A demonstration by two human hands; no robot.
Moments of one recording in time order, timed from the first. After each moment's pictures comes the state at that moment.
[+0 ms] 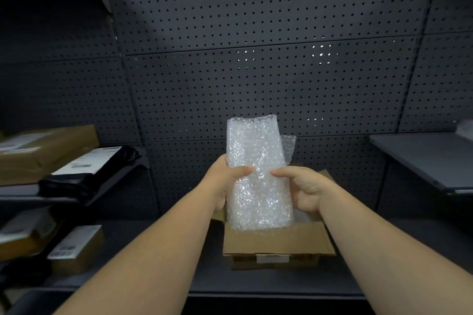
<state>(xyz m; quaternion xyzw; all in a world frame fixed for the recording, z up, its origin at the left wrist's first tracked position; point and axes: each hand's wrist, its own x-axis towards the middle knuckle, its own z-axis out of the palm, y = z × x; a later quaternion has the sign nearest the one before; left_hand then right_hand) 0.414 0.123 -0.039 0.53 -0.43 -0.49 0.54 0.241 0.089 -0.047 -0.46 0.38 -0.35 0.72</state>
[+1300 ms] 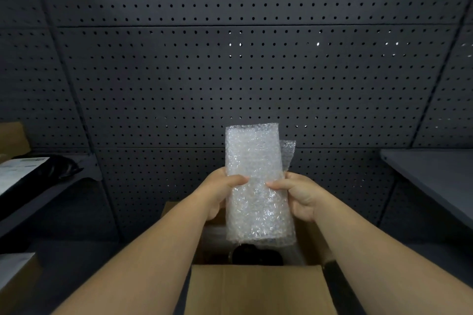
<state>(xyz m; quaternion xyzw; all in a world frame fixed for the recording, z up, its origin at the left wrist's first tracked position) 0.411 -0.025 -0.072 0.55 -0.44 -0.52 0.47 0.235 -0.068 -0.084 -0.47 0.45 -0.35 0.68</state>
